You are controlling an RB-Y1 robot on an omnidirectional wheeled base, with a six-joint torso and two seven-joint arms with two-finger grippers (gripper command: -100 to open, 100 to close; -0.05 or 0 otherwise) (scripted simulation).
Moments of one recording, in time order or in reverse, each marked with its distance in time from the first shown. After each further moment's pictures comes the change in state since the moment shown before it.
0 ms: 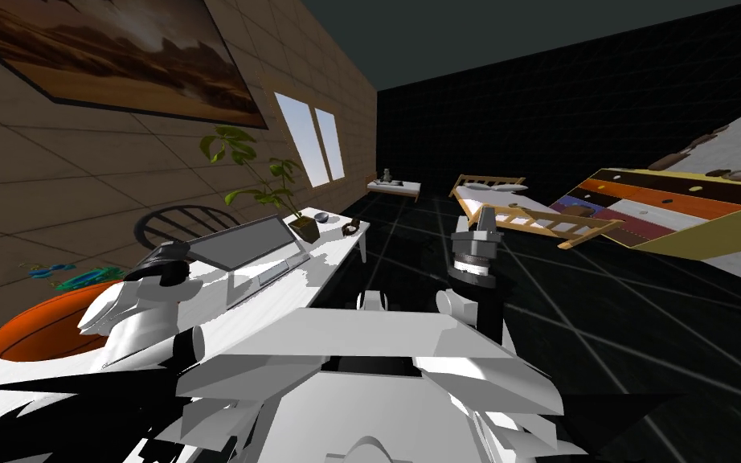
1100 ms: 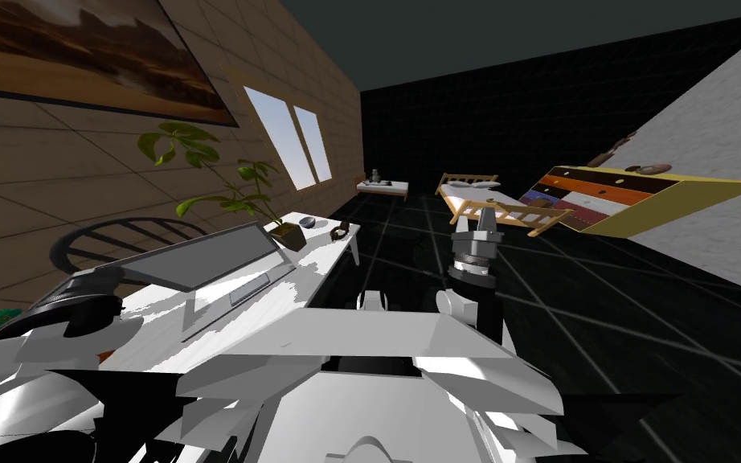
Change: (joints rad) left arm 0.288 -0.009 0.134 -0.099 0.125 -0.034 0.026; right arm 0.000 0.000 0.000 0.000 0.000 0.000 0.000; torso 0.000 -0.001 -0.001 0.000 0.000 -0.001
